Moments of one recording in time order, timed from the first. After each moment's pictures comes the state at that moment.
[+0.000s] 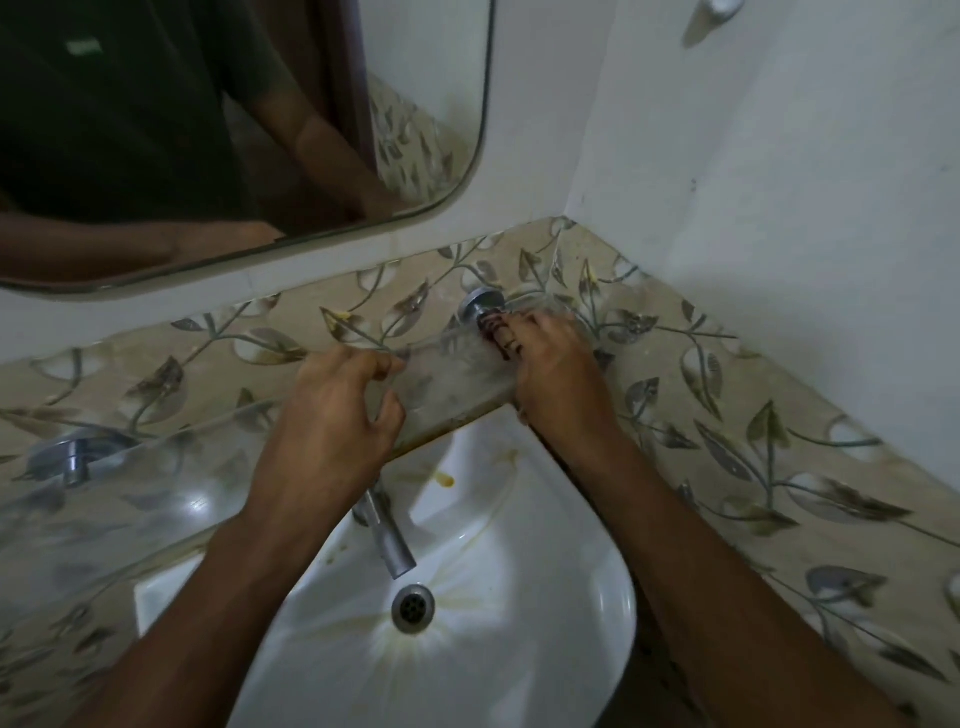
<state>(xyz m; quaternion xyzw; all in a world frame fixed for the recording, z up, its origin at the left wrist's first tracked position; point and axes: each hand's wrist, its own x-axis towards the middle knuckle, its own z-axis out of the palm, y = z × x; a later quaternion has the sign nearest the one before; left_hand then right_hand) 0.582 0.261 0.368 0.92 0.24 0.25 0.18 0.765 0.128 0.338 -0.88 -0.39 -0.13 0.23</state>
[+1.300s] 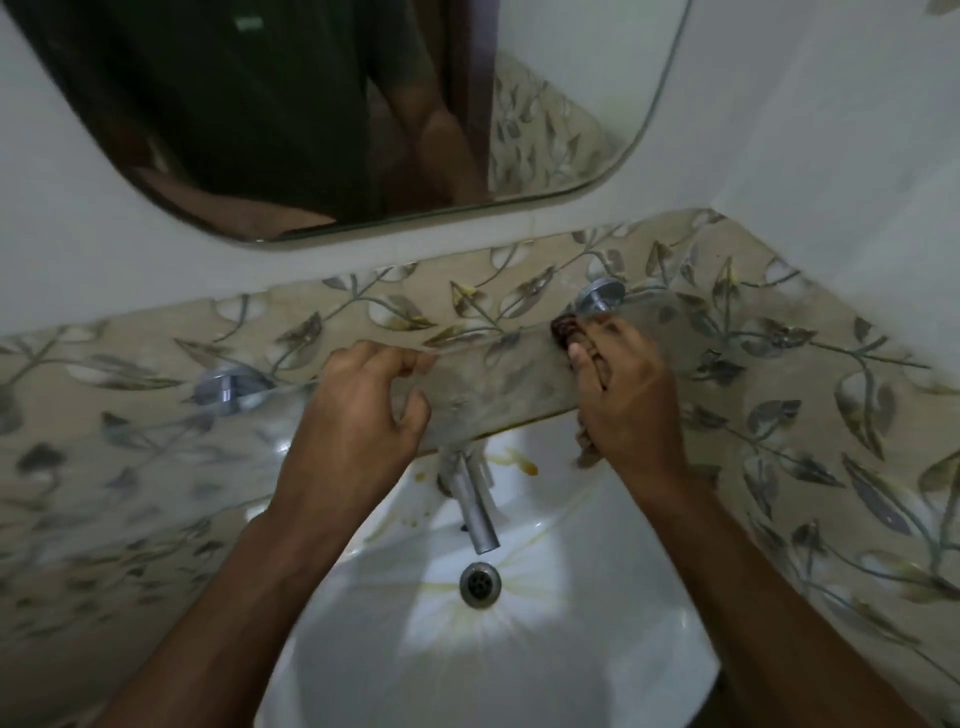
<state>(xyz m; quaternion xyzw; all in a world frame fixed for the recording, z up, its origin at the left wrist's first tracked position) 0.519 0.292 0.359 0.89 0.32 0.26 0.18 0.725 0.157 0.322 -0.83 -0.40 -0.13 0.37</state>
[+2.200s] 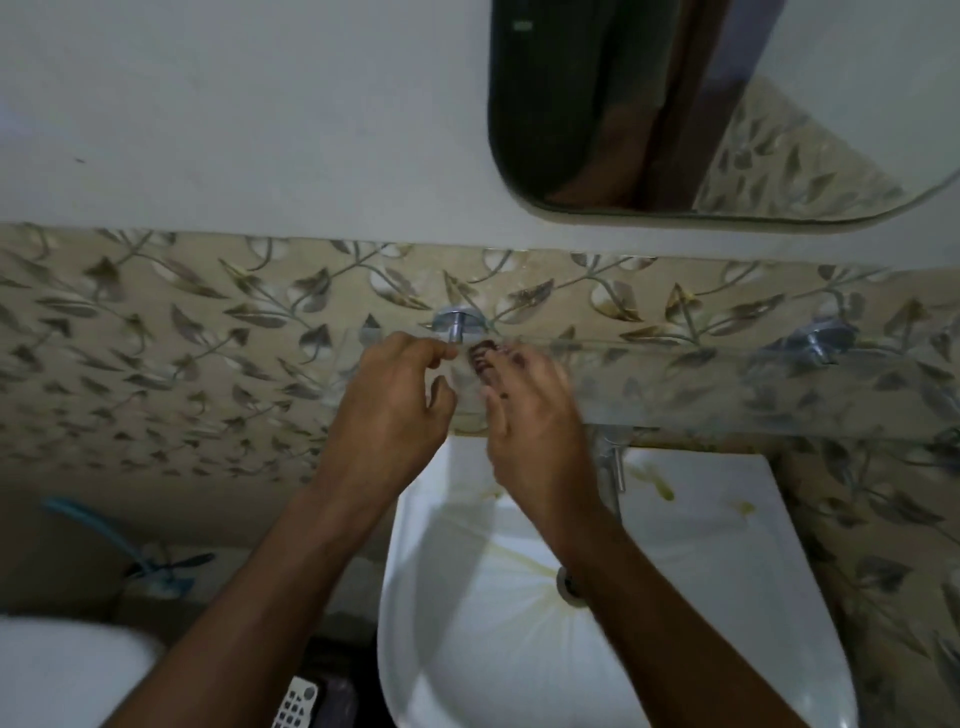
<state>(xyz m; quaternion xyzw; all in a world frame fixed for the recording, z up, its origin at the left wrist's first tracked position) 0.385 0.296 0.358 0.82 0.47 0.29 0.13 0.520 0.238 0.320 -0.70 -0.60 -0.02 0.40</state>
